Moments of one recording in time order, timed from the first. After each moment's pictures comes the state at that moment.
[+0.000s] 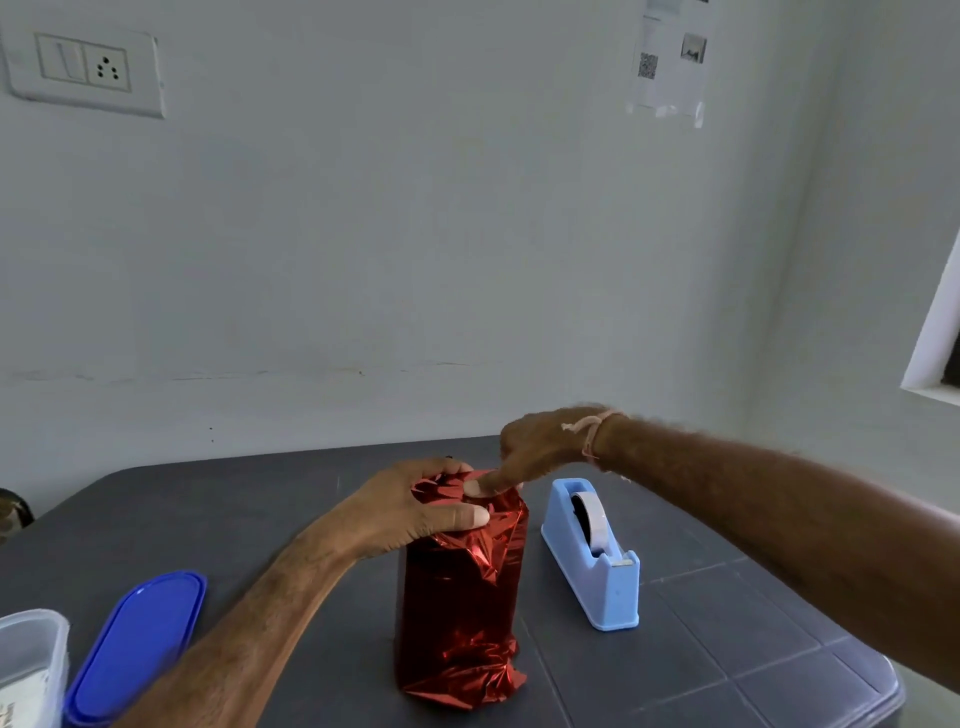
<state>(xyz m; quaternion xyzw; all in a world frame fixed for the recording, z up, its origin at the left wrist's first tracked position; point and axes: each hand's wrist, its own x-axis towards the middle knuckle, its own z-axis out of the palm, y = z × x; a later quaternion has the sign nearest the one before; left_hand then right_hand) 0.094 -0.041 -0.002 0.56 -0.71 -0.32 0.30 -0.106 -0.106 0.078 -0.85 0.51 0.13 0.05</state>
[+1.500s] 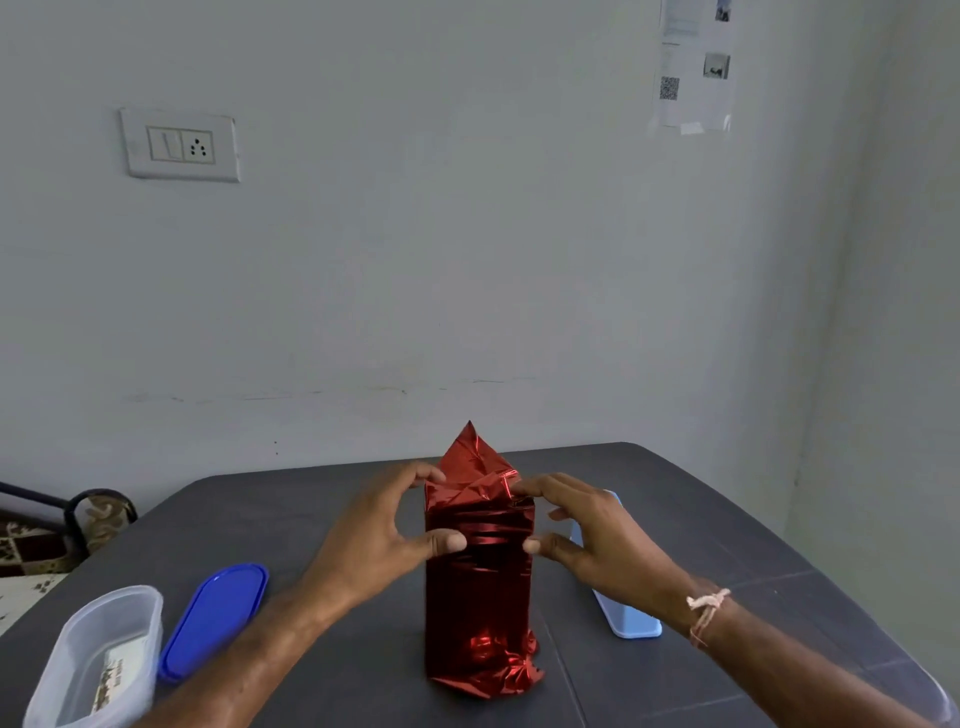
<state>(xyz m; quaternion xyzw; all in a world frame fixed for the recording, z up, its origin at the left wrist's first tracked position) 0.106 0.016 -0.020 0.55 -0.73 -0.07 0.41 -0.174 -0.043 -0.015 -0.89 0.28 -0.34 0.13</state>
